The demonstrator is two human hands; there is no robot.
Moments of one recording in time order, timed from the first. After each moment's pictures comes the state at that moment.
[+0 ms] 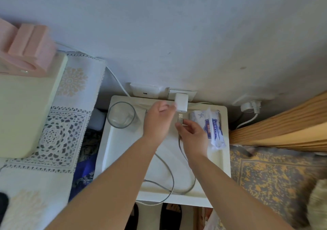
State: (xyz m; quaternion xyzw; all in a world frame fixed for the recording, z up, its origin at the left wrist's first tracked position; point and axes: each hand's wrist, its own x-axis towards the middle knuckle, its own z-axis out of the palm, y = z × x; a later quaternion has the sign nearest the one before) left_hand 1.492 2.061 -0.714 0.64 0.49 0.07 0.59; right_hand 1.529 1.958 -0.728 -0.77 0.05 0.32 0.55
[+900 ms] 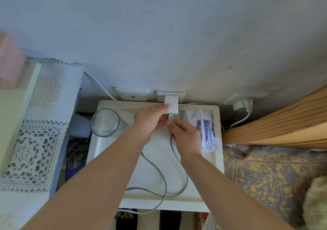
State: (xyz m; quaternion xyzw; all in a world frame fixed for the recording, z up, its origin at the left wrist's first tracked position) left_hand 1.517 2.074 -0.723 0.43 0.50 0.04 0.75; right_hand 1.544 1.963 -0.729 -0.71 0.11 0.37 0.58
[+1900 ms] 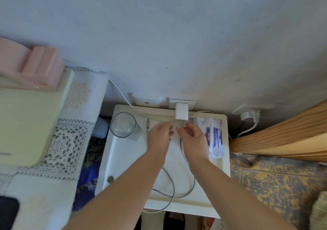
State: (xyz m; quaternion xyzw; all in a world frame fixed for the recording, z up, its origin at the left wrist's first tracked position) left_hand 1.490 2.042 -0.707 0.40 0.59 0.08 0.69; right_hand 1.538 1.966 -0.706 -0.79 0.04 0.36 0.50
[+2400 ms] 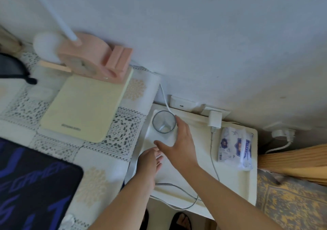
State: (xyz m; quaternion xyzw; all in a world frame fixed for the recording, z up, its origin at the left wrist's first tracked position) left_hand 1.366 2.067 -0.704 0.22 0.67 0.11 0.70; right_hand 1.458 2.026 -0.699 -0.81 -0.35 0.29 0.37
